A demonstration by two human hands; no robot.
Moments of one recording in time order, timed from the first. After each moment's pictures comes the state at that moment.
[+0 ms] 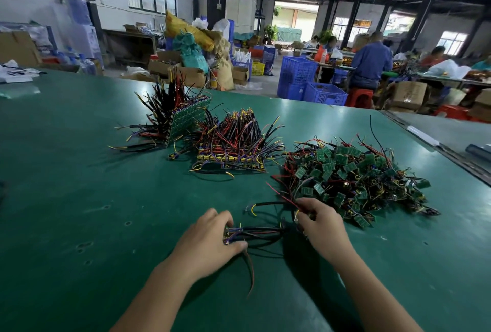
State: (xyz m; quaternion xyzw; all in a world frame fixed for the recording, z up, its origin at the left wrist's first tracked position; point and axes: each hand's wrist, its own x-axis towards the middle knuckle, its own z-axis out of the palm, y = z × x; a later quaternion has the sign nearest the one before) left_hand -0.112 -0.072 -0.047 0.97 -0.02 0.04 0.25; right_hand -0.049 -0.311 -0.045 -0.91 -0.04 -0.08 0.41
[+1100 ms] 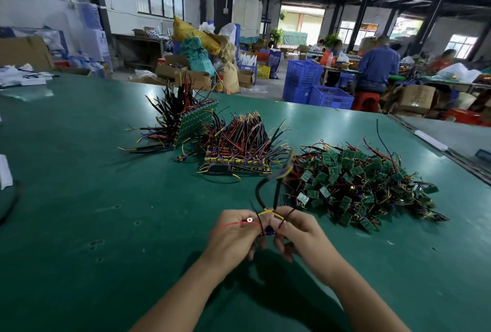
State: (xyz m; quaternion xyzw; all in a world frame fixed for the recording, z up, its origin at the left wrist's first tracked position) left_hand -0.118 -0.109 -0.029 0.75 0.00 0.04 0.66; right_hand -0.087 -0.270 -0.027 -0.70 -0.21 0.14 0.67
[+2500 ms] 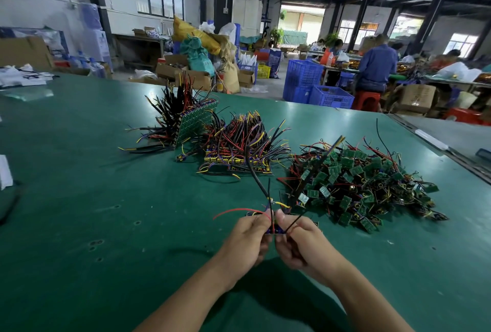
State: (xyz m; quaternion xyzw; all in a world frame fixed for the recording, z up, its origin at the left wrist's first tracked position) left_hand -0.121 -0.130 -0.032 0.66 -0.02 -0.04 0.75; right_hand -0.091 -0.271 -0.029 -0.66 -0.16 0.21 0.70
